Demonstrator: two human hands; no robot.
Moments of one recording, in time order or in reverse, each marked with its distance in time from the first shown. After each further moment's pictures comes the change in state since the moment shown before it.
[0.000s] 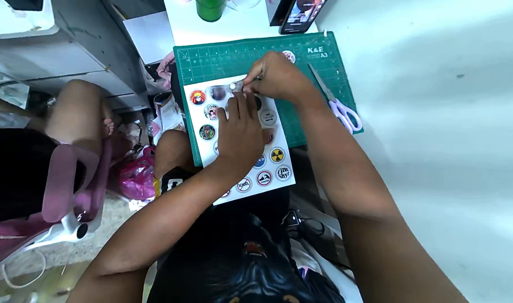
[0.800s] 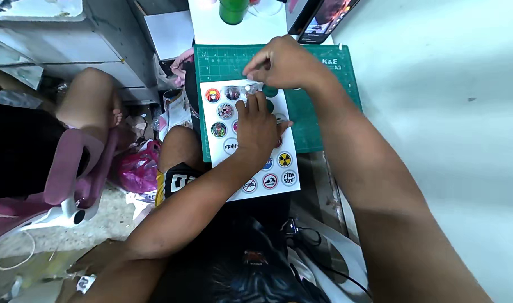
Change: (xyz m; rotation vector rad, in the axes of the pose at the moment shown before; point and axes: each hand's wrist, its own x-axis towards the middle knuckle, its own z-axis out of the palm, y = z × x) left_hand 0.021 0.011 0.014 0.059 0.124 -0.054; right_hand 0.022 -0.029 -0.026 -0.082 -0.054 -0.206
